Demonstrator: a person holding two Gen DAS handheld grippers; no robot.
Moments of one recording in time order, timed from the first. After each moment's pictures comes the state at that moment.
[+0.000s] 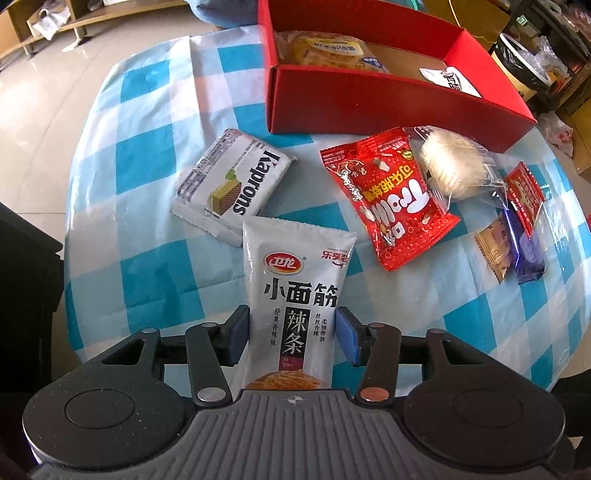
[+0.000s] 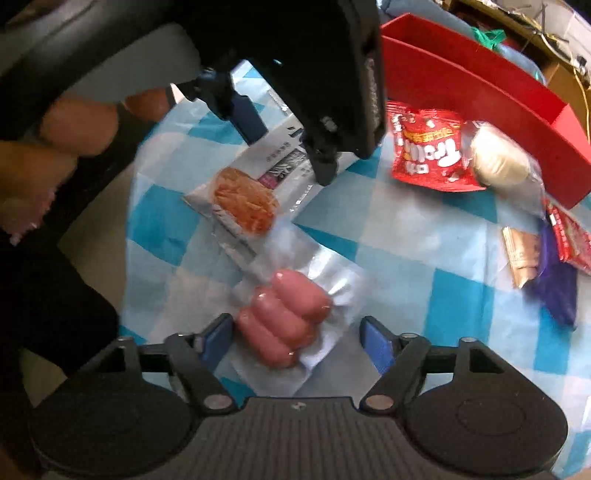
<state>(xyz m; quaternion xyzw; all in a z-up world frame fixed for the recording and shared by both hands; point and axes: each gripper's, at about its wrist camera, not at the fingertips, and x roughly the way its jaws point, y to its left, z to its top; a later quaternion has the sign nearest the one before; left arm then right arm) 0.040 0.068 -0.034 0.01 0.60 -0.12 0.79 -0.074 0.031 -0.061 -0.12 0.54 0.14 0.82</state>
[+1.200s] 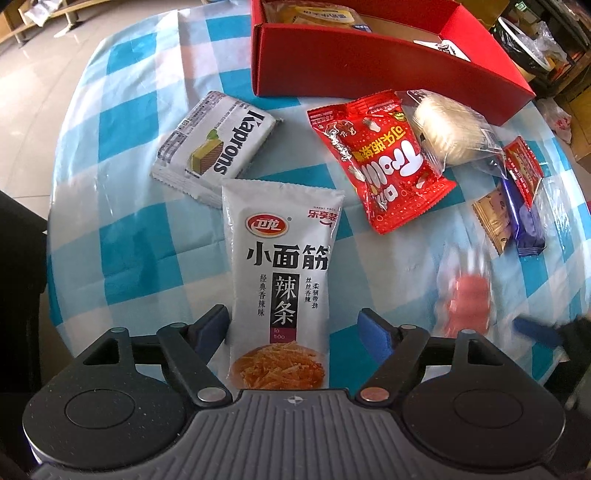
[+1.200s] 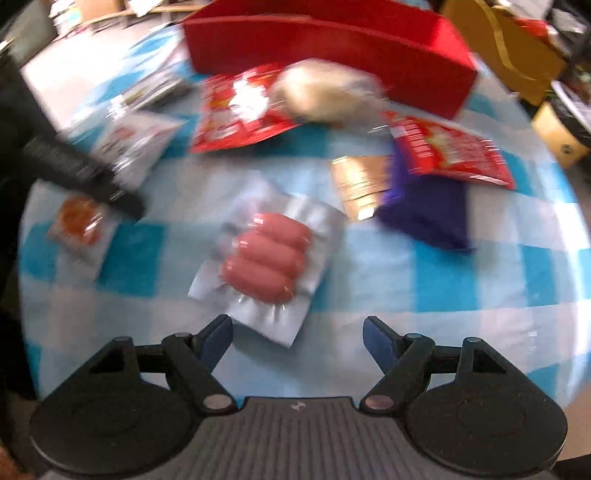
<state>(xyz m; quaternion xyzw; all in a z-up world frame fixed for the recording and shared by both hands) 0.030 0.065 -0.048 0.01 0.63 -0.13 0.77 -0.057 -0.071 -0.056 -0.05 0.57 0.01 0.82</state>
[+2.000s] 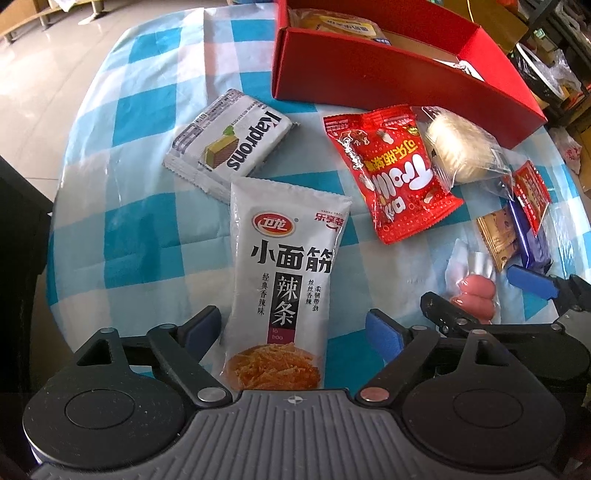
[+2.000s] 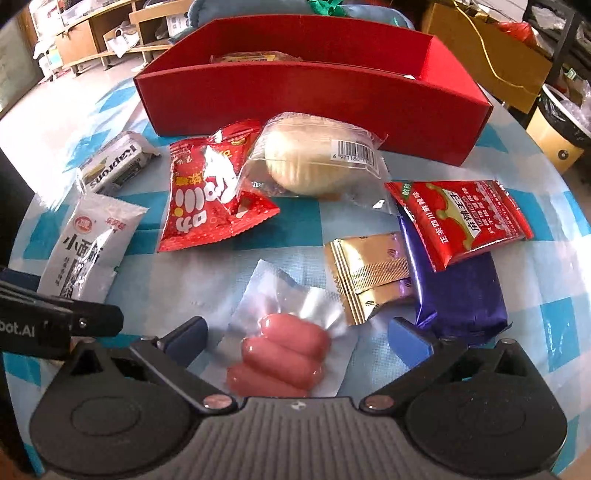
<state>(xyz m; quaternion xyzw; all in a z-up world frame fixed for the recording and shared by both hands) 0.025 0.067 -0.049 -0.02 0.62 -0.10 0.78 0.001 -0.068 -0.070 -0.01 0.53 0.00 0.85</state>
